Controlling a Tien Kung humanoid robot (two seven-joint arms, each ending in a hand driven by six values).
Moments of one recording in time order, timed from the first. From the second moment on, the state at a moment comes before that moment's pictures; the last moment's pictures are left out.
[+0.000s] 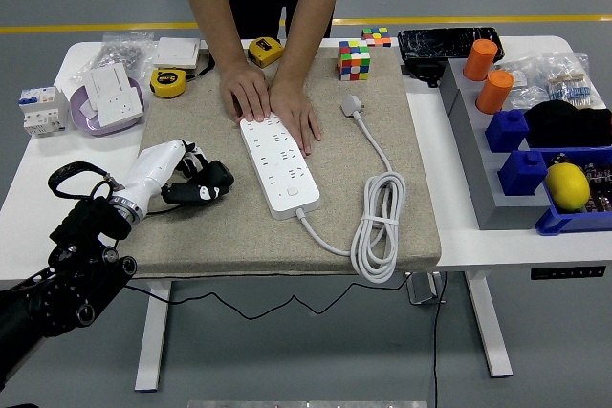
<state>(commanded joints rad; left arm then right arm) -0.46 0.17 -0.99 -0.79 1.94 0.30 -0.14 0.06 -0.13 1.38 0.18 -1.27 -0.02 -0.04</state>
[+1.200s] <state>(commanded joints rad) -0.62 0.22 -0.88 -0.89 1.91 0.28 -0.16 0.05 -0.13 1.37 0.18 -1.27 -0.02 -0.04</state>
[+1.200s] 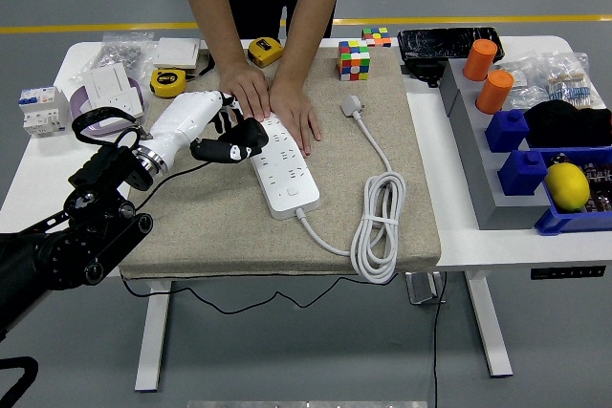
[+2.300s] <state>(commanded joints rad) -0.52 0.36 -0.97 -1.19 1.90 0.22 -0.11 0.05 -0.13 1.37 0.18 -1.24 -0.02 -0.04</state>
